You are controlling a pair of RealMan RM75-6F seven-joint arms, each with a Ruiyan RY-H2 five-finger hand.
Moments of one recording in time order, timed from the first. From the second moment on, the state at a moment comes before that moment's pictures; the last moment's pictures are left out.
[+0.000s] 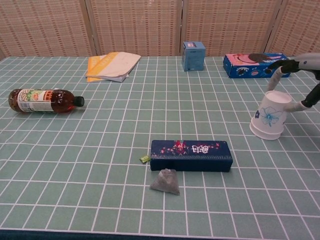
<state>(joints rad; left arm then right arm) -0.07 -1.20 0.00 -1.60 1.61 1.54 0.29 0.64 -1.19 0.13 -1.61 -1.01 0.83 -0.18</state>
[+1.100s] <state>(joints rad) -0.08 -1.22 -0.01 -1.59 1.59 1.52 0.32 0.58 -0.99 0.17 -1.84 -1.08 0.99 -0.18</state>
